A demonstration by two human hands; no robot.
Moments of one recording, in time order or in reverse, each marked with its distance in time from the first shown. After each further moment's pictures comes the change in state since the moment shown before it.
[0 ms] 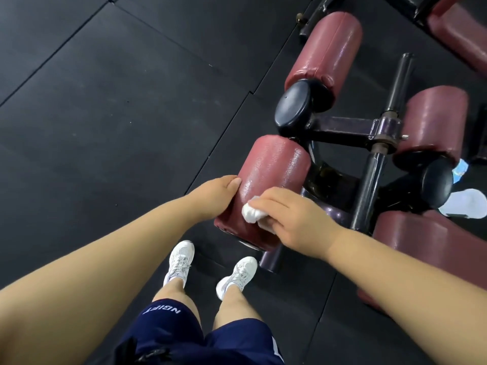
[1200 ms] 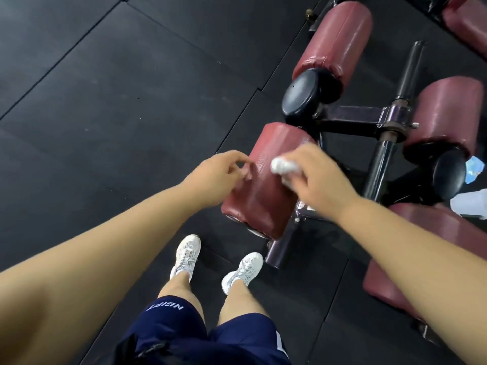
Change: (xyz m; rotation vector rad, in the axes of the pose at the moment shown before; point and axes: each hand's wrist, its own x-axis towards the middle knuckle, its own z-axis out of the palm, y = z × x) left_hand -0.021 0.003 -0.009 -0.070 0.184 0.083; right_hand 0.005 0.038 -0.014 0.062 0.154 0.232
